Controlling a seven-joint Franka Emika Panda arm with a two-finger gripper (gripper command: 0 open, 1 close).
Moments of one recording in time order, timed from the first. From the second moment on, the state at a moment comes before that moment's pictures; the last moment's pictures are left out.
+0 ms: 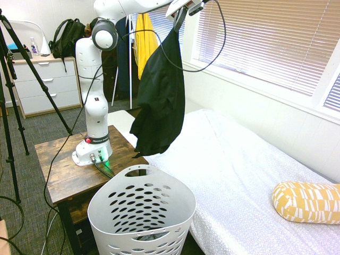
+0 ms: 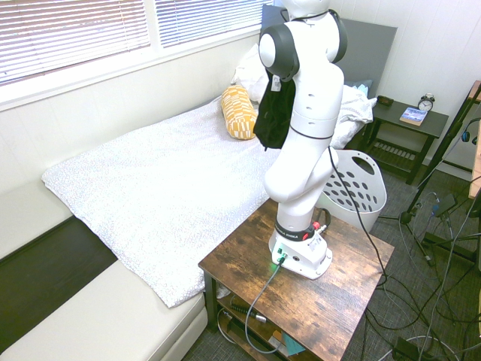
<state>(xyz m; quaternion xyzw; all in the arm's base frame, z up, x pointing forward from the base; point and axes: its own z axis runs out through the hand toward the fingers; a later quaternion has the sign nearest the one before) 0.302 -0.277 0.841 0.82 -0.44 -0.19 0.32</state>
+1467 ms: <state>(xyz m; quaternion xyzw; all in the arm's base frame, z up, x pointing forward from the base) 0.149 -0.447 0.395 0.71 -0.55 -0.33 0.30</state>
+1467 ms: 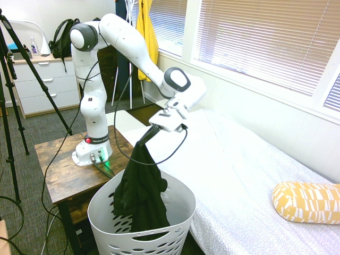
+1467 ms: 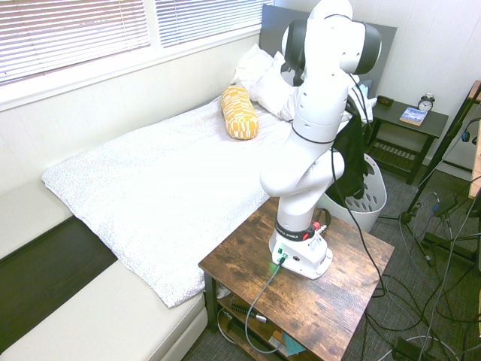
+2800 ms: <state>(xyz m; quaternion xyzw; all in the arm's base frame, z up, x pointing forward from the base) 0.433 -0.233 0.336 0.83 -0.54 0.03 0.08</state>
